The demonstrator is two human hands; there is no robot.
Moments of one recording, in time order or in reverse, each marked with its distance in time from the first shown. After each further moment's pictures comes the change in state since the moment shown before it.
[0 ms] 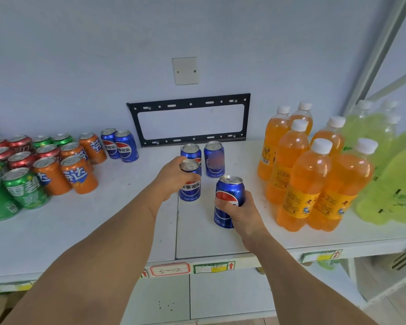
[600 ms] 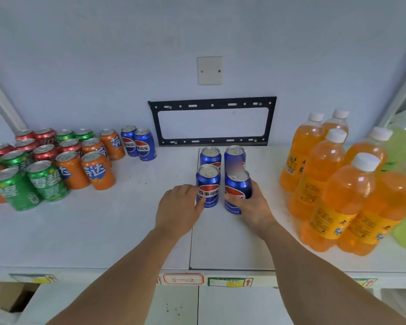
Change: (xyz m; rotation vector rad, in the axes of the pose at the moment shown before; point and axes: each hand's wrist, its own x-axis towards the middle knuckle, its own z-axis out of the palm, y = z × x) left_hand -0.044 -0.062 0.004 0.865 0.324 0.387; right_hand 0.062 -0.006 0.017 -0.203 -0.066 -0.112
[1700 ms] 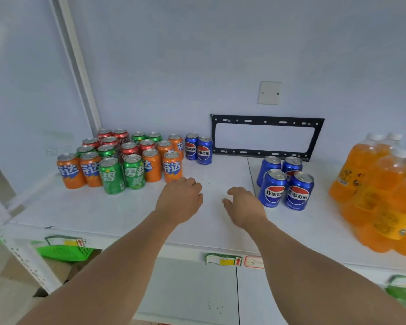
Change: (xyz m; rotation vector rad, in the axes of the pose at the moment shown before) left_hand -0.067 -0.168 -0.108 0.287 -0.060 0.098; right_hand -0.074 -0.049 0.202 -1.176 -0.074 -0.249
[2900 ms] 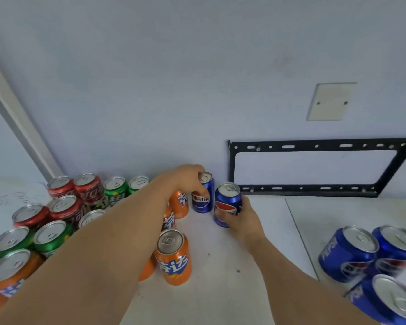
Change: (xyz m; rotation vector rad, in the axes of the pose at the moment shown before) left_hand 0.336 -0.158 0.112 -0.537 -0.544 -0.073; right_hand 0.284 -0.023 0.072 0.969 0.021 0.285
